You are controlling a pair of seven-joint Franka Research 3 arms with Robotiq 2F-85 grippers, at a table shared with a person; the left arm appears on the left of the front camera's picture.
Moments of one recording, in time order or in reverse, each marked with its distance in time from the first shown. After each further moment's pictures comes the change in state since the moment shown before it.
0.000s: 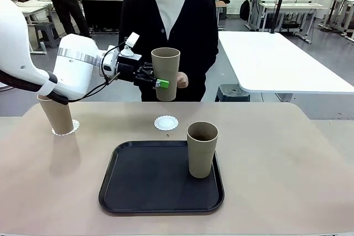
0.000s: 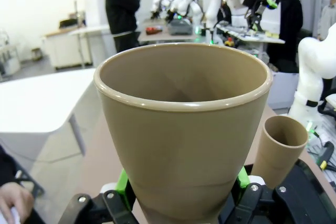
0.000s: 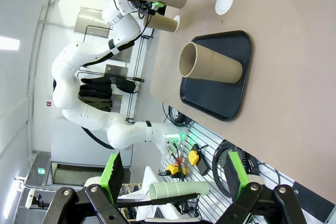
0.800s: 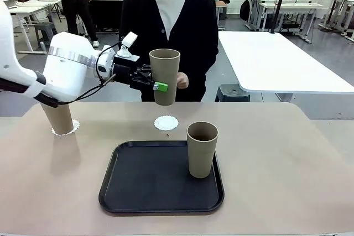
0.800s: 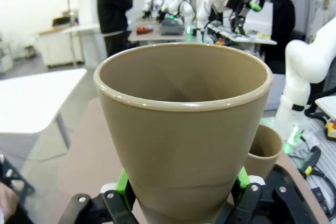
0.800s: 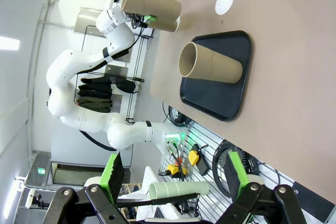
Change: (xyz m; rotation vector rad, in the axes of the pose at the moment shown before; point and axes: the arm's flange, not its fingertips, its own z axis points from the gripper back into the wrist) left arm 0.011 -0.035 -0.002 -0.027 0.003 0.019; right arm 0.000 0.000 0.000 0.000 0.000 0.000
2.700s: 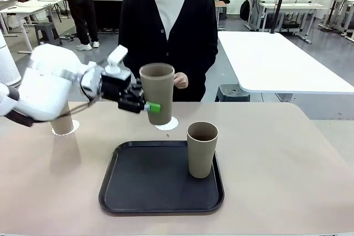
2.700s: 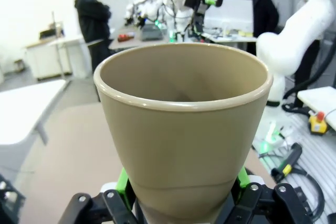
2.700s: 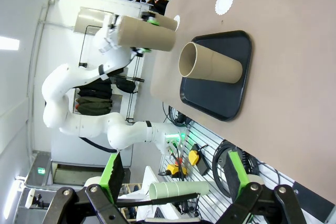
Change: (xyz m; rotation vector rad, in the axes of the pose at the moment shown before) left arm 0.005 -0.096 0.002 -0.046 -0.016 -0.052; right arm 0.000 0.000 0.000 0.000 0.000 0.000
